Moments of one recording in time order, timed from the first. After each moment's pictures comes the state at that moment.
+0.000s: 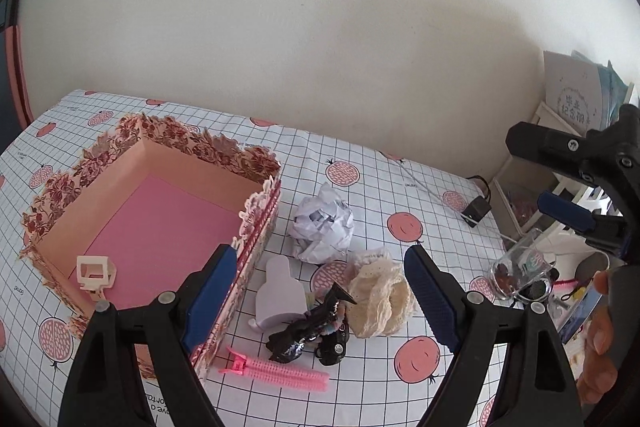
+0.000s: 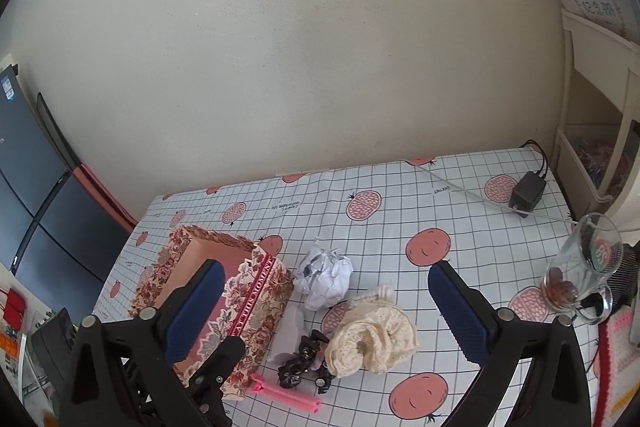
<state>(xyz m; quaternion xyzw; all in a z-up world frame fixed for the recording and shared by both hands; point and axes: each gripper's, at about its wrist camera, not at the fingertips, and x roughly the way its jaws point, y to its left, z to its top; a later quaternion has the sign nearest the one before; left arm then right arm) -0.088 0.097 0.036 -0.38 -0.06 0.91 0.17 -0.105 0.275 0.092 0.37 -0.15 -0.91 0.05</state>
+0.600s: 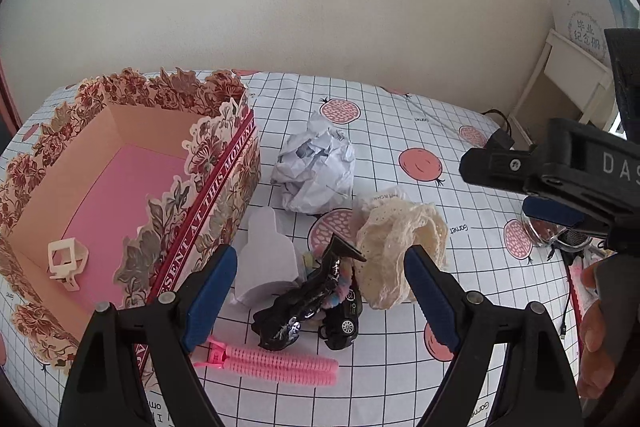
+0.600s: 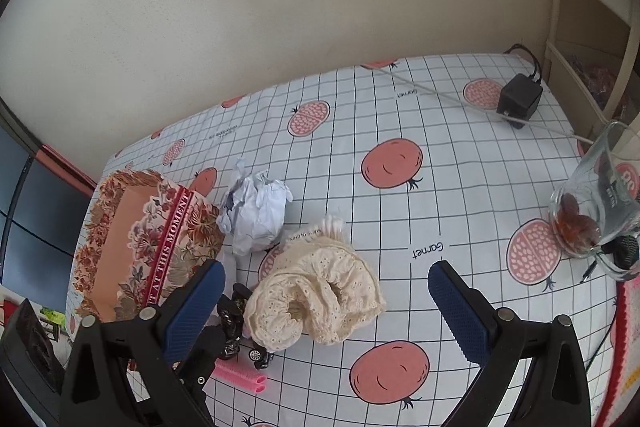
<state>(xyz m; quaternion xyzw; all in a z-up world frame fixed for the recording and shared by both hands) -0.095 0.132 -0.022 -0.43 0.01 0.88 0.17 -0.139 0.297 -0.012 0.49 -0.17 -0.85 0.02</state>
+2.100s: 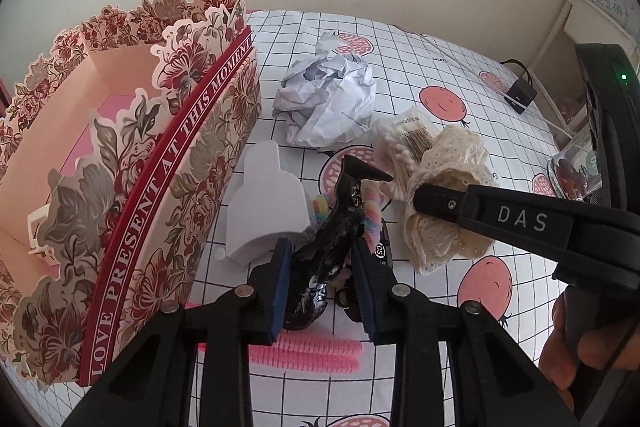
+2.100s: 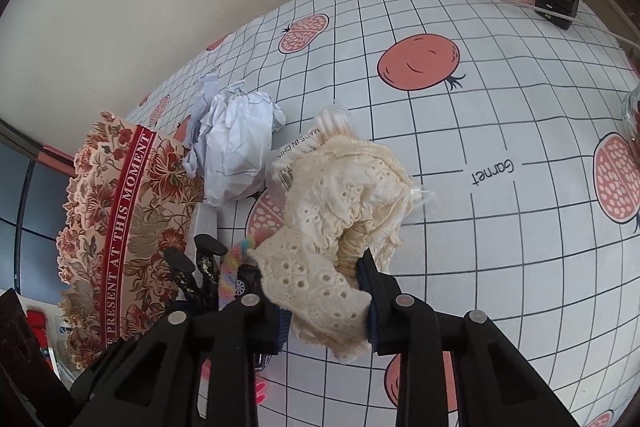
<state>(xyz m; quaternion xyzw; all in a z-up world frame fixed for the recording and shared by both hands) -0.106 0.136 -0.061 -0.51 0.03 0.84 0.17 -0.144 0.277 -0.091 0.54 -0.22 -0.81 0.04</state>
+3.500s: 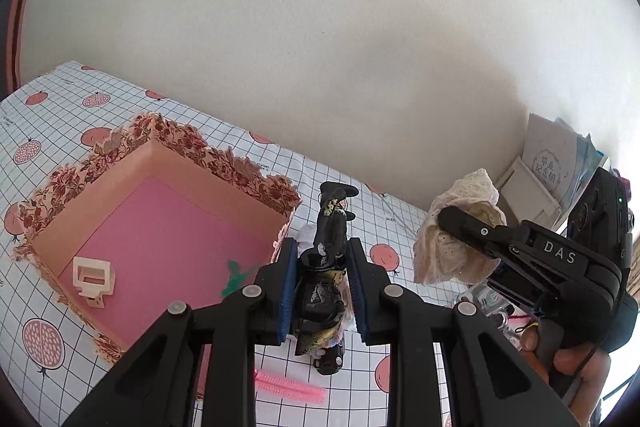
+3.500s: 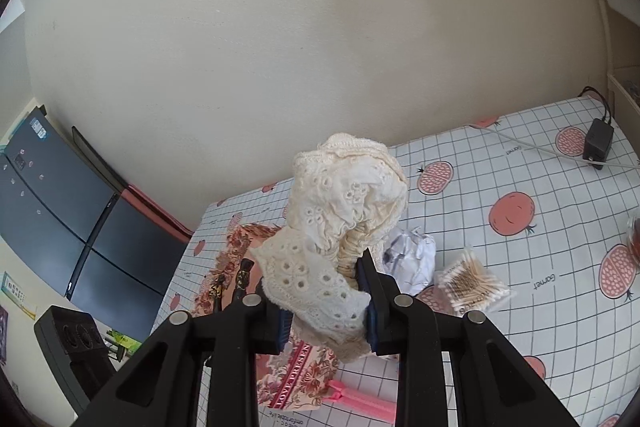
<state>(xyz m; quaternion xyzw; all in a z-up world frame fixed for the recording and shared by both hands) -0.099 0.018 0.064 -0.36 -0.17 0.89 0.21 -0.120 0.236 0.070 0.36 -0.25 -0.89 0.15</state>
